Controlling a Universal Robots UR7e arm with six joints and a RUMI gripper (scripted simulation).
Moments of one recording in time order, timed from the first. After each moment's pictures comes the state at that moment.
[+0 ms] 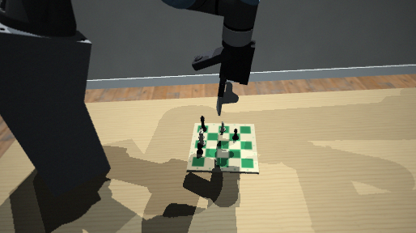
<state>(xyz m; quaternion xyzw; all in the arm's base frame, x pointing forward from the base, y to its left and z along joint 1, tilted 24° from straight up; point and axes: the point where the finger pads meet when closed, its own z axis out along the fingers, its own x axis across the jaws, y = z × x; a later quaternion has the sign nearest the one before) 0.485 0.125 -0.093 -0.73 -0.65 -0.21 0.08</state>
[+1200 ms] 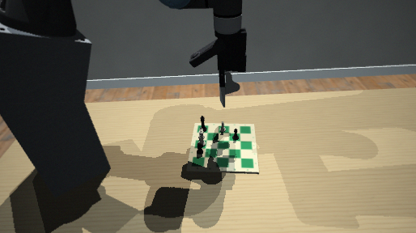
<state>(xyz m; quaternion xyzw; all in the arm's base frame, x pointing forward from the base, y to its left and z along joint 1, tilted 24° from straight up) 0.487 0.150 -0.084 -0.69 -0.69 -0.21 -0.02</state>
